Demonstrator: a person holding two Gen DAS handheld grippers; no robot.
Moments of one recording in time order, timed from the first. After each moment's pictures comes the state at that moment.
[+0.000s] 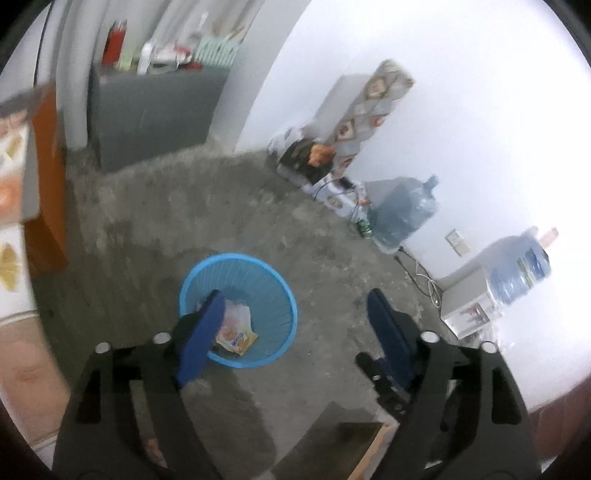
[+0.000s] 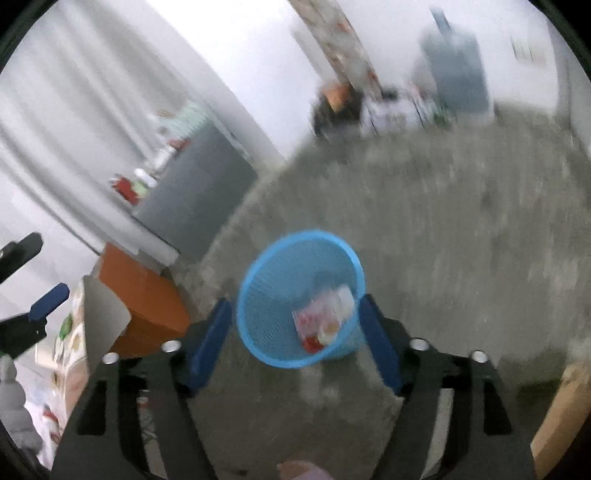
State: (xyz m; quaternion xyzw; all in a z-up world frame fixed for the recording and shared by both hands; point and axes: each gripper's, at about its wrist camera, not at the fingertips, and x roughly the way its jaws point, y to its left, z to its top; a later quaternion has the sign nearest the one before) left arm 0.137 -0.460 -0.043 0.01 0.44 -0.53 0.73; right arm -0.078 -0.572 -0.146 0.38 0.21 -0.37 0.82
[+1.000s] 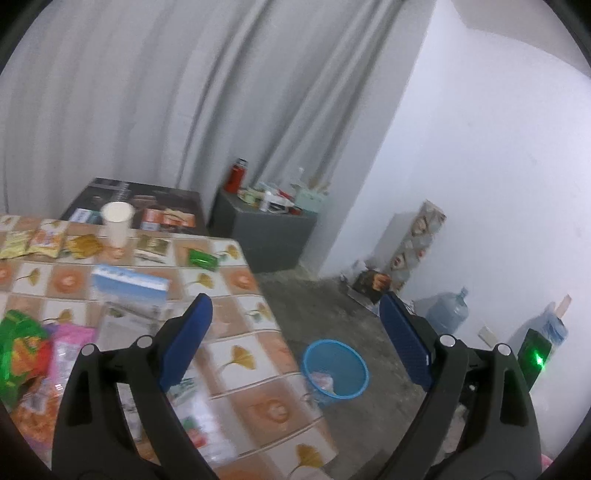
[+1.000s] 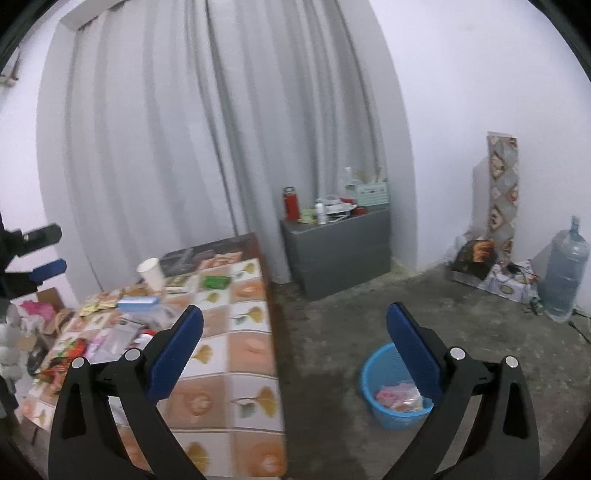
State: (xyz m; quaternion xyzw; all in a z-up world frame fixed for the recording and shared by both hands) left arm 0.121 -0.078 0.096 -0.10 0.25 -0.40 0.88; right arm -0.033 -0.350 0.041 0.13 0.15 -0.18 0.96
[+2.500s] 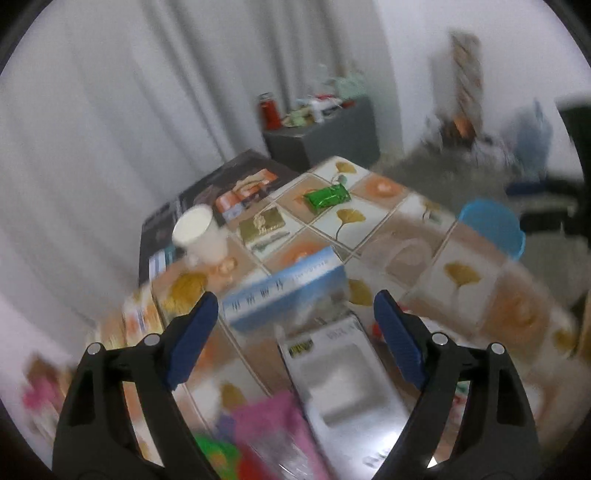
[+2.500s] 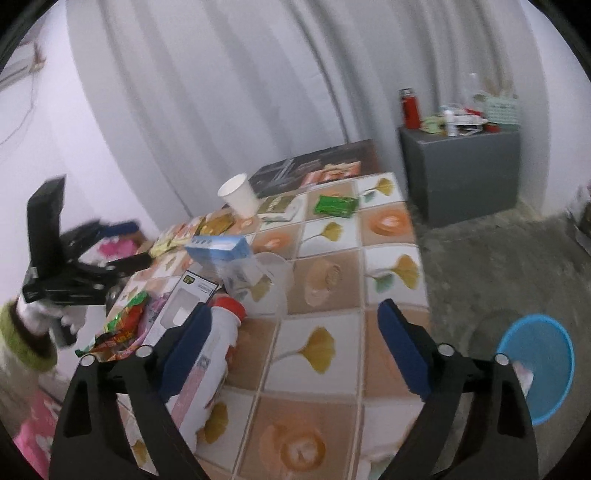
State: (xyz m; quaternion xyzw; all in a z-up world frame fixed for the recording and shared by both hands) left arm 0.280 -0.087 0.014 0.31 0.28 -0.34 0.84; right arm 0.185 -0.323 -0.024 0.16 0.32 0.06 0.93
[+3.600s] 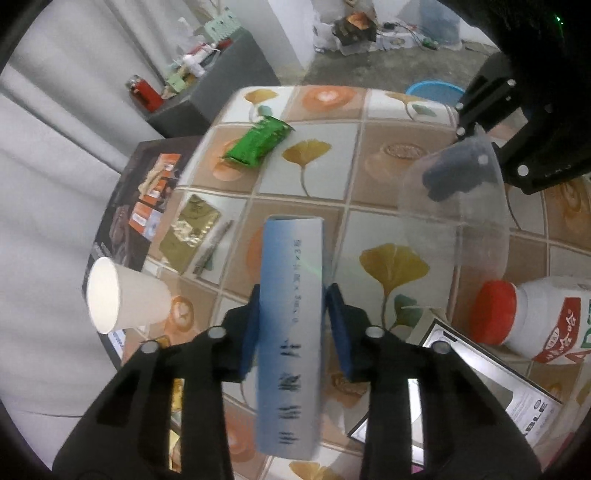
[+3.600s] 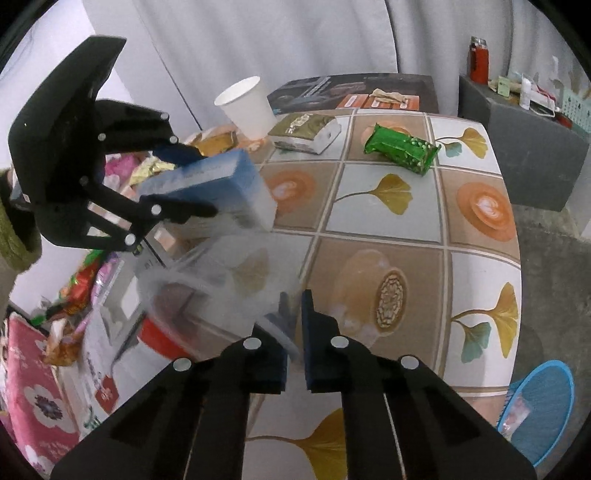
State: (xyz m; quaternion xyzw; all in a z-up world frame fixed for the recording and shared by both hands) left arm 0.375 -0.146 -0.055 0.48 0.32 -0.45 0.68; right arm 0.306 -0.291 -0.080 0.11 0.45 0.12 0.88
